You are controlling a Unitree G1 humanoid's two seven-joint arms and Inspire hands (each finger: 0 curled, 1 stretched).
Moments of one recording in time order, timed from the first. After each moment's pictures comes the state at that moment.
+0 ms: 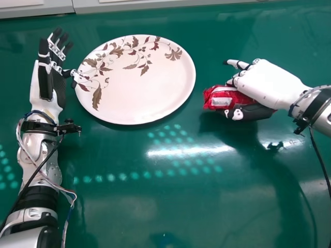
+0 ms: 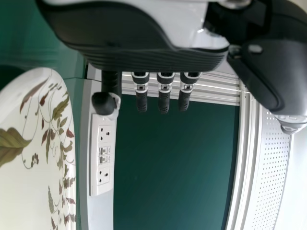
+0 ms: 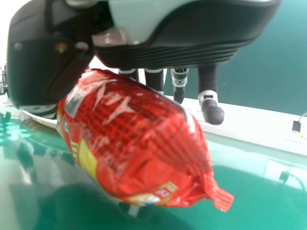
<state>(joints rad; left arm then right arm) -0.53 0.26 0.33 0.72 -0.28 -0.61 -0.36 -0.68 -0.98 0.32 0.49 -1.02 -0.77 -0.24</state>
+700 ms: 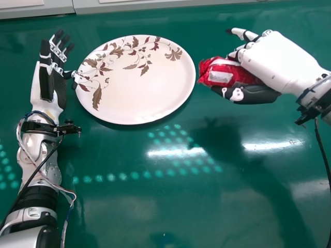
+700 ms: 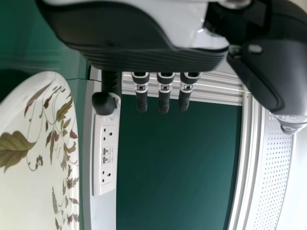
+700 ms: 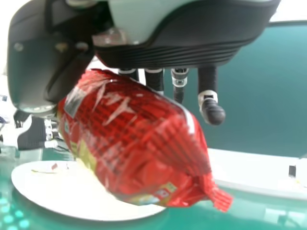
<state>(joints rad) -0.54 0.27 0.33 0.74 -0.28 -0.60 -0.37 -0.58 -0.99 0.11 0.11 -0.76 -0.62 0.04</state>
